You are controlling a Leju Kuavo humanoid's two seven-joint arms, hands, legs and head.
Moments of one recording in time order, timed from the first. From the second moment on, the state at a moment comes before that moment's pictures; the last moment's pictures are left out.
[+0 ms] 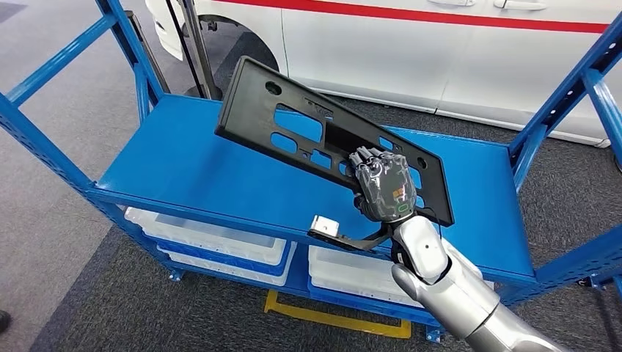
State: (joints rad) left arm 0.02 -0.11 1.10 -0.18 -1.22 -0.04 -0.09; right arm -0.56 -0.28 0.79 -1.19 1.26 -0.53 0.01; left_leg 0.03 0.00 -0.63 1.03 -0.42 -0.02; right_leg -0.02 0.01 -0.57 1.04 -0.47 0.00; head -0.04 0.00
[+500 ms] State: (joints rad) left arm 0.06 -0.13 1.10 -0.31 -1.26 -0.15 -0.07; right arm -0.50 -0.33 0.72 -1.28 1.21 -0.45 -0.01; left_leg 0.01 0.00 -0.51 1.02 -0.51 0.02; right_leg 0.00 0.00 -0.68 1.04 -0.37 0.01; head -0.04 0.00
